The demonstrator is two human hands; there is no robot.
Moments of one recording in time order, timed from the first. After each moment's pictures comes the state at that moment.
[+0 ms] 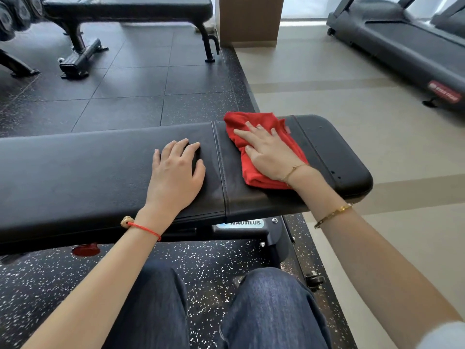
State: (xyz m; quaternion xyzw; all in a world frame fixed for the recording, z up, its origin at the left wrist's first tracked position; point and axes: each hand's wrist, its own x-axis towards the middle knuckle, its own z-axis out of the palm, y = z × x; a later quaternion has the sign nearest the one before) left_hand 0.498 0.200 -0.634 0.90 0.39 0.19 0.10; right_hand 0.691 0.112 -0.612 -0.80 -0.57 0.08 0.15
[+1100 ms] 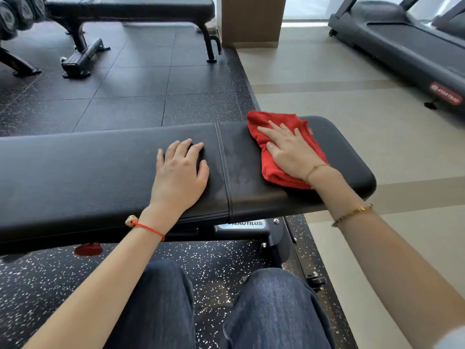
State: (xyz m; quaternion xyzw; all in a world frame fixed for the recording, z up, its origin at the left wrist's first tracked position) left_hand 0.498 0.201 -0.633 0.90 0.39 0.18 0.10; right_hand 0.713 0.092 -0.605 -0.83 -0.52 0.09 0.16
